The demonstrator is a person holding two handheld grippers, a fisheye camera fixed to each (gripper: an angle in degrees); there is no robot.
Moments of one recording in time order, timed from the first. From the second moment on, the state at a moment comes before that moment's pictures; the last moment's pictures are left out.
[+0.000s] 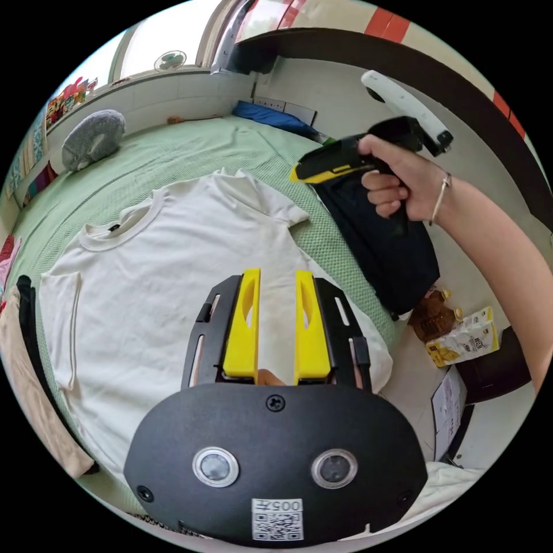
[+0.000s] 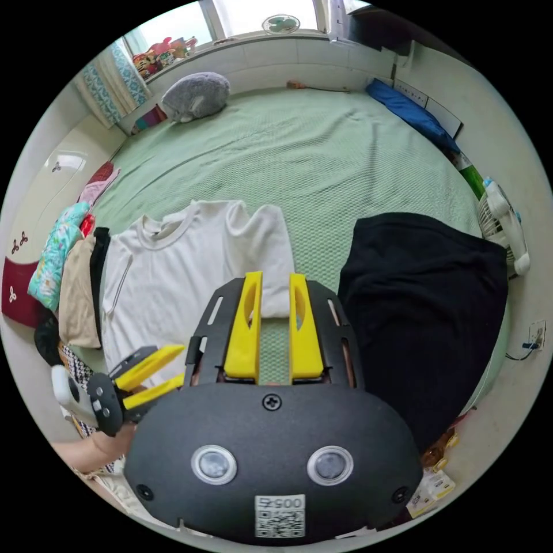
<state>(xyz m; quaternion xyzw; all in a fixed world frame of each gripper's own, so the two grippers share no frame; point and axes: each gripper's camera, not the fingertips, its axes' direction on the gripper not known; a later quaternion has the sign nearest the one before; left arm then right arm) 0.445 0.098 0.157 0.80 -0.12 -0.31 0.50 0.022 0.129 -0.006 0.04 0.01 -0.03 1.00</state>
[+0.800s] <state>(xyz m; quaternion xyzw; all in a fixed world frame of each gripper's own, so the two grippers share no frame) 0.376 0.096 0.114 0.81 -0.08 -0.31 0.49 0.046 0.063 0.035 0.07 -0.03 0.02 1.00</state>
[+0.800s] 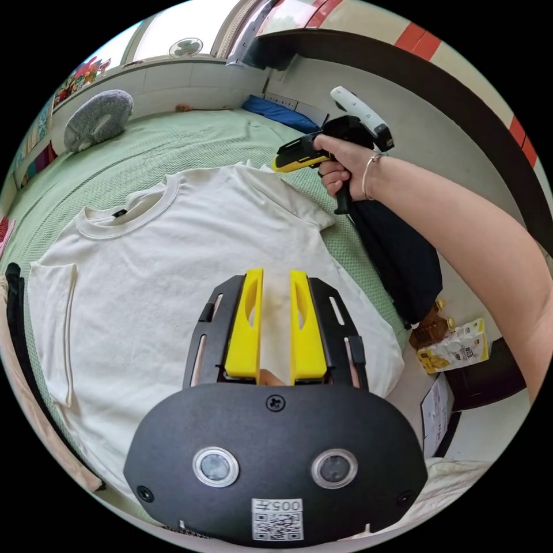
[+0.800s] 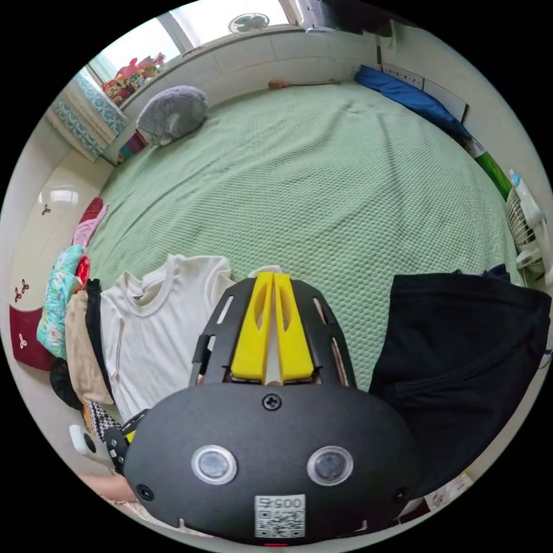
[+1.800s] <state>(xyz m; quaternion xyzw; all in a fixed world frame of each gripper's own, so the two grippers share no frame) 0.325 0.099 0.114 0.82 -0.04 -0.32 0.47 -0.036 0.067 0.008 0.06 0.15 -0.04 0.99</state>
